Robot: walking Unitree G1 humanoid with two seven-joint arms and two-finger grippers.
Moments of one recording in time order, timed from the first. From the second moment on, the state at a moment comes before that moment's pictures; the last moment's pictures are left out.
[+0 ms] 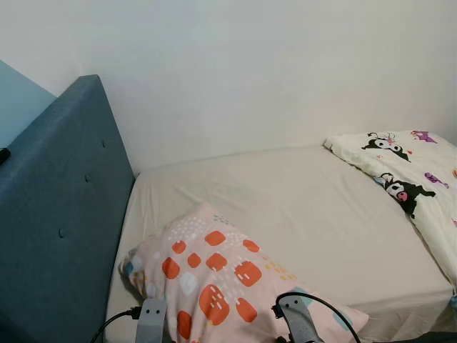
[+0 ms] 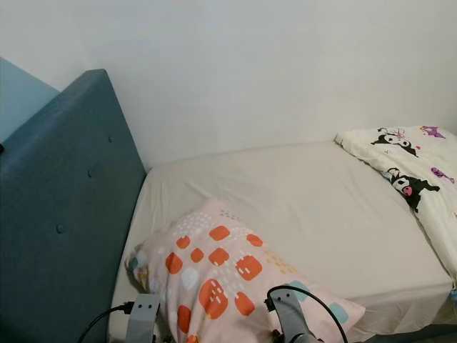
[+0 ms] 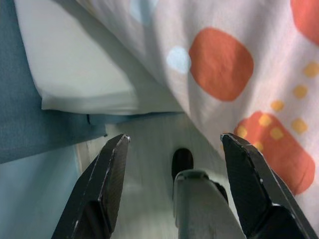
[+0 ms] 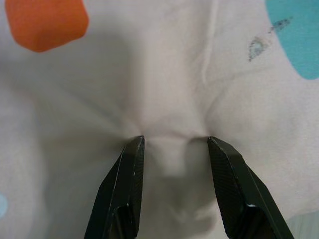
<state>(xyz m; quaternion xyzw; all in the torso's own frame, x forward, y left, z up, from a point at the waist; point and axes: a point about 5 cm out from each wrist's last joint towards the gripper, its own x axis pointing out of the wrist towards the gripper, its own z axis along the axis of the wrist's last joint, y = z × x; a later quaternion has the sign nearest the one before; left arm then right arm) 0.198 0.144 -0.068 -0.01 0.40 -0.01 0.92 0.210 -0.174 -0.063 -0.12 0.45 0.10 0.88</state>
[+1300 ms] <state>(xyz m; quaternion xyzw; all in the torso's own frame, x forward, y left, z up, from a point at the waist) 0.198 0.137 -0.071 0.03 0.40 -0.06 0.91 0.219 -0.179 -0.062 -0.13 0.42 0.08 0.89</state>
